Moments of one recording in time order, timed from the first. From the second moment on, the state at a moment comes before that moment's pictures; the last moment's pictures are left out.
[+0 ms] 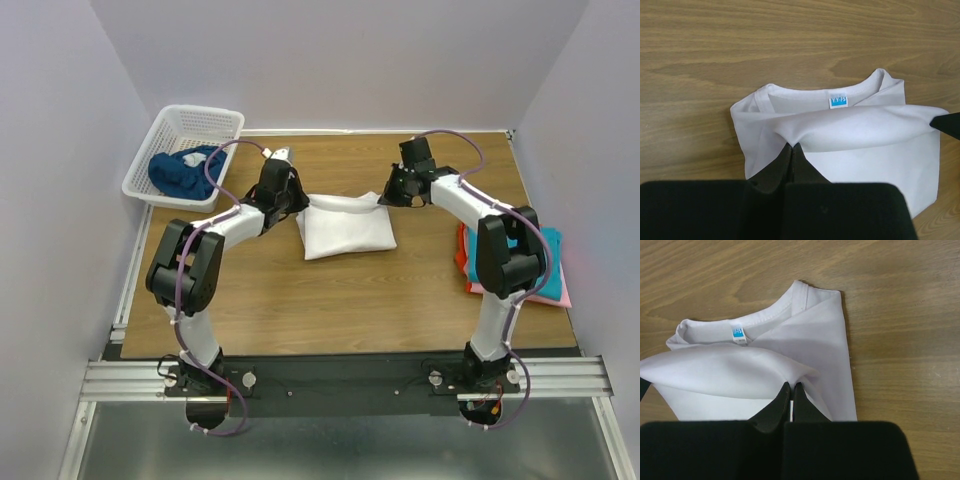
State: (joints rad) left arm -0.39 1.81 1.13 0.13 0.06 -0.55; right arm 0.31 1.92 1.44 -0.39 -0.09 0.59
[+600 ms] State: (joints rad) left arm -0.38 1.87 1.25 0.13 0.08 -0.52; right arm 0.30 2.04 1.58 -0.38 -0.12 0.57
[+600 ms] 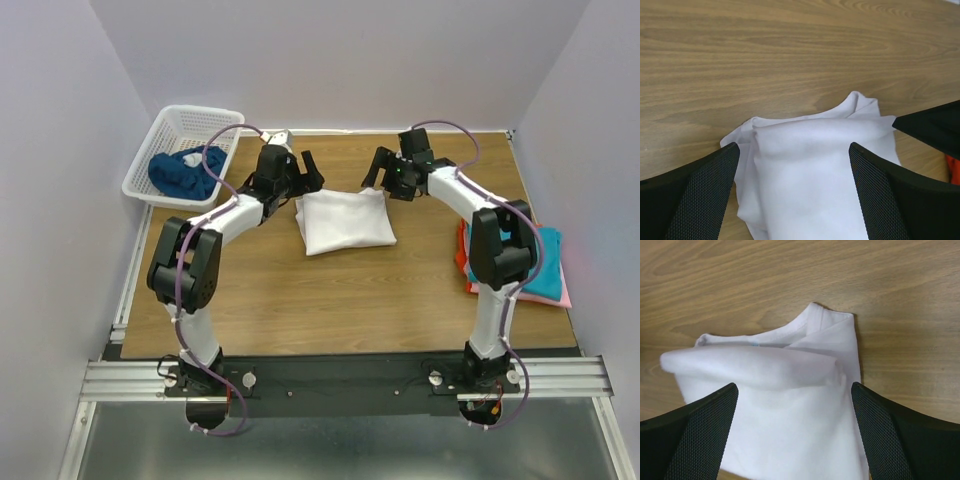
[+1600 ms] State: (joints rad) left arm -0.38 2.01 1.23 0.23 0.21 -0.56; right arm 0.30 2.23 1.67 -0.24 -0.37 0.58
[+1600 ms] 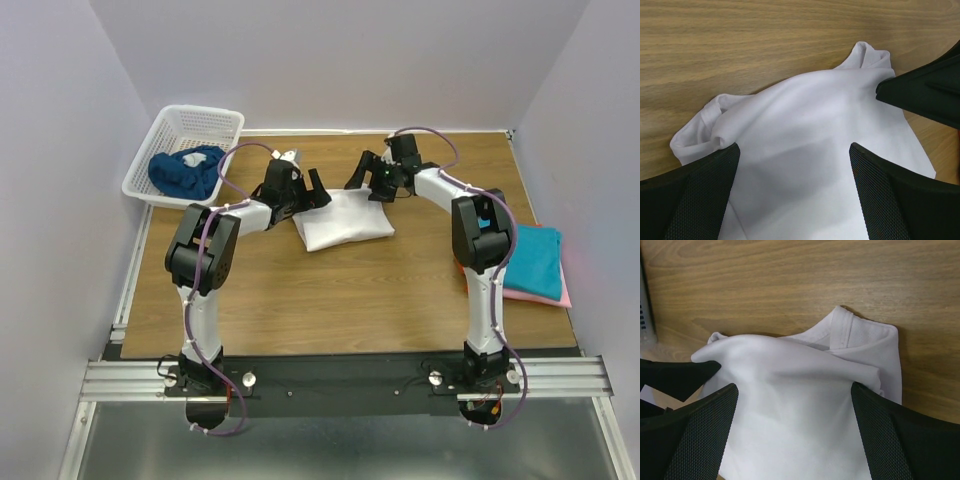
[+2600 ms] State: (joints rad) left arm -0.41 1.73 0.99 0.13 0.12 -0.62; right arm 0.30 1.78 1.22 -0.24 -0.17 0.48
